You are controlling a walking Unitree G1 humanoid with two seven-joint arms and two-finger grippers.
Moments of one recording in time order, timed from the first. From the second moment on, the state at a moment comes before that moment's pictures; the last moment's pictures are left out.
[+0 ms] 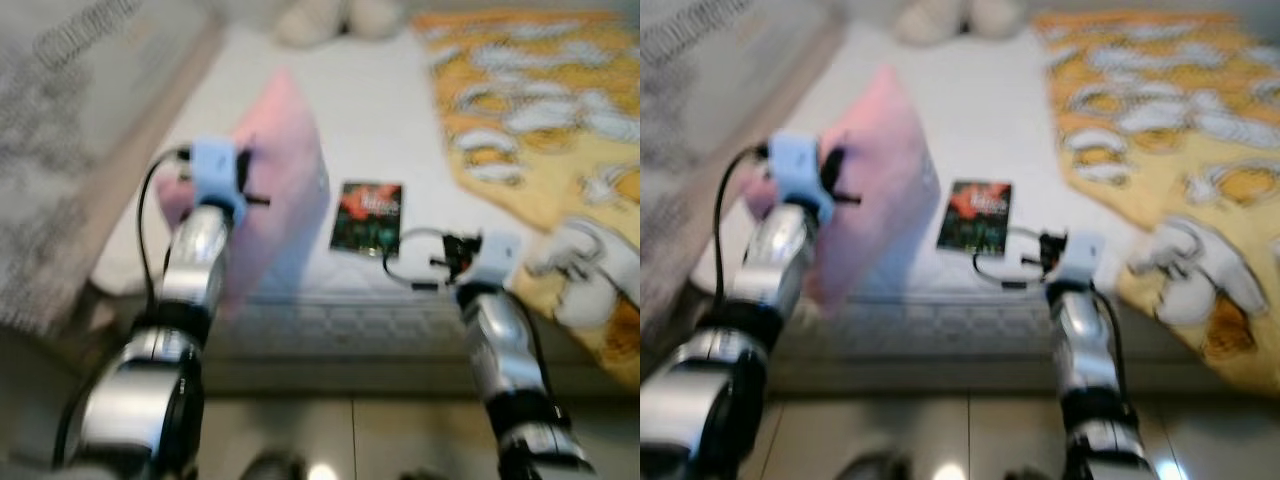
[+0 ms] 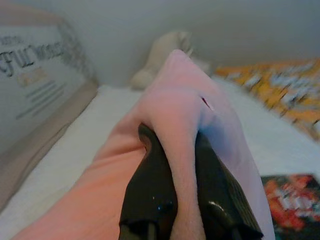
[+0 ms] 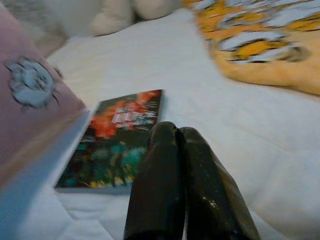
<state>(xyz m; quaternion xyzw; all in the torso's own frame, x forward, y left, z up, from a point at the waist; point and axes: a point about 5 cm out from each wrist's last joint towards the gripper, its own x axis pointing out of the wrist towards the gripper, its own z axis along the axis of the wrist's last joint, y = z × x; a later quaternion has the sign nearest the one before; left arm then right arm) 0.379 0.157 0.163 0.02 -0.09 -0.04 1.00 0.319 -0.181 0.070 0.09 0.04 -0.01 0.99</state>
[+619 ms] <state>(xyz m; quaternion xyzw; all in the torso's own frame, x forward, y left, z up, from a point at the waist) 0.257 0.181 0.103 0.04 -0.05 -0.02 1.00 0.239 -0.160 0.093 -0.02 -0.08 0.03 1.00</state>
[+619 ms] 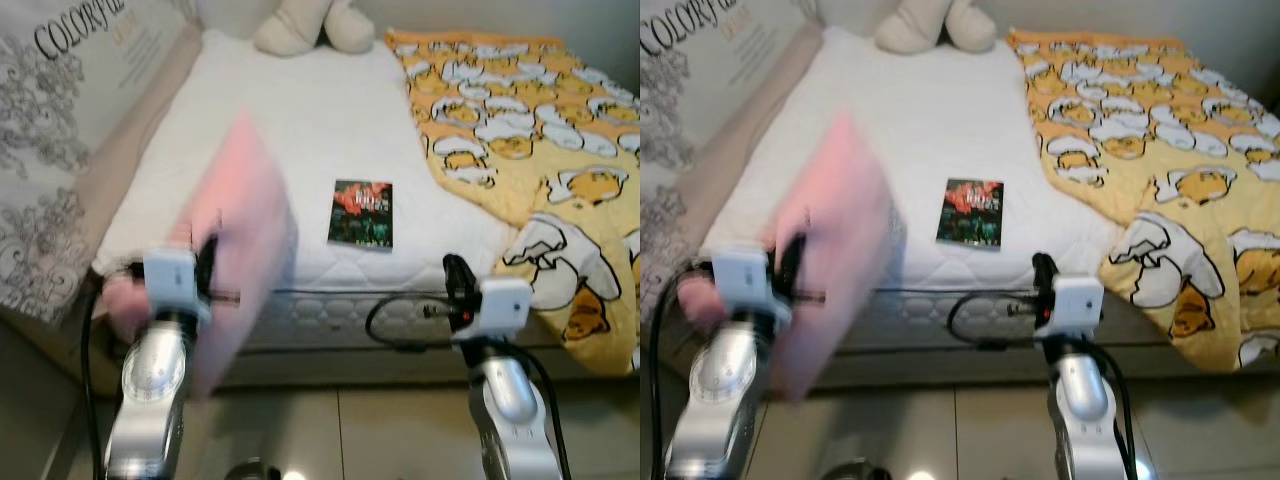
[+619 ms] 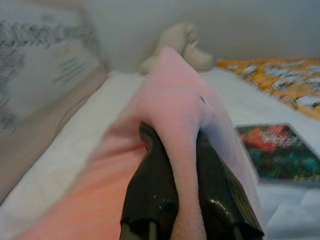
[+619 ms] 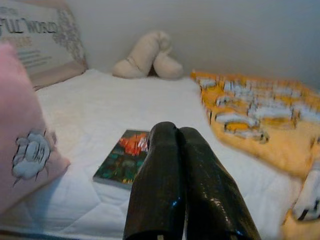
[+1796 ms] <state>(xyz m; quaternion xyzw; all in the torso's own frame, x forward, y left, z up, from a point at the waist) 0.285 0.169 0.140 0.03 -0.05 -0.01 1.00 0.240 -0.158 0.091 -0.02 -0.05 0.02 1.00</state>
